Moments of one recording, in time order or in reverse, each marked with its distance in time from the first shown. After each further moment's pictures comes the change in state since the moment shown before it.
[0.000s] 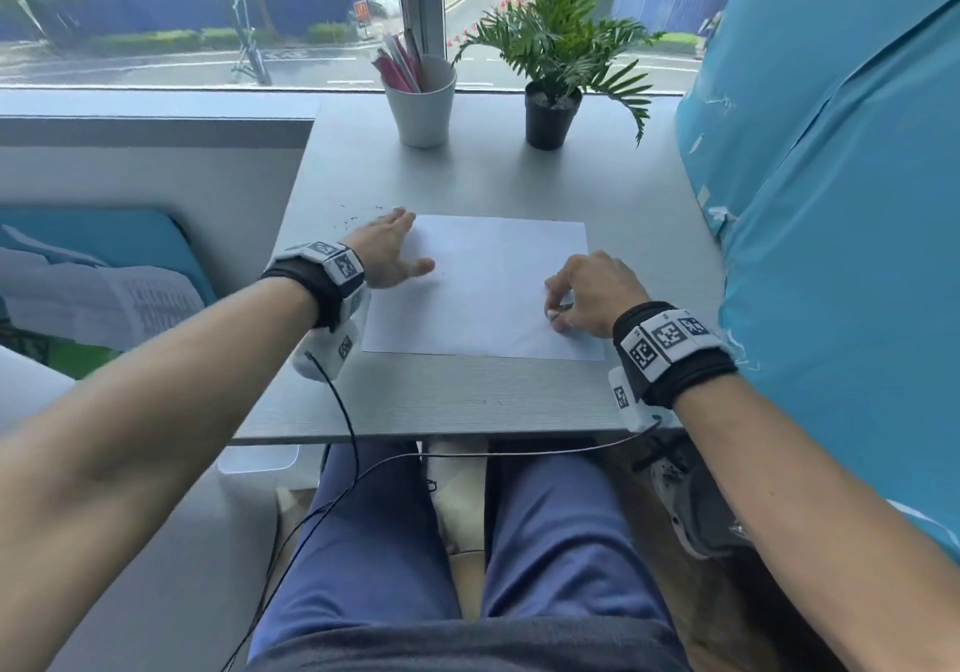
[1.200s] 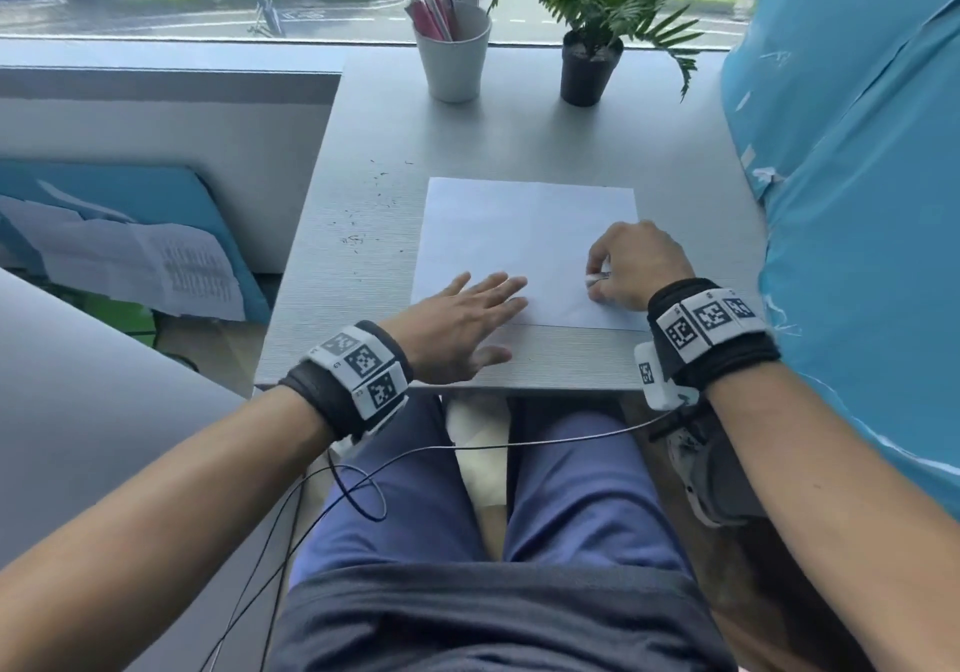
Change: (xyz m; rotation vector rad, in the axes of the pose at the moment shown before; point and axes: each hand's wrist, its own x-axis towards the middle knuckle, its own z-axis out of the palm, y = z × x) left_hand -0.112 0.054 0.060 0.122 -0.103 0.526; right_hand -0.012 -0.003 0.007 -0.058 0.032 0.101
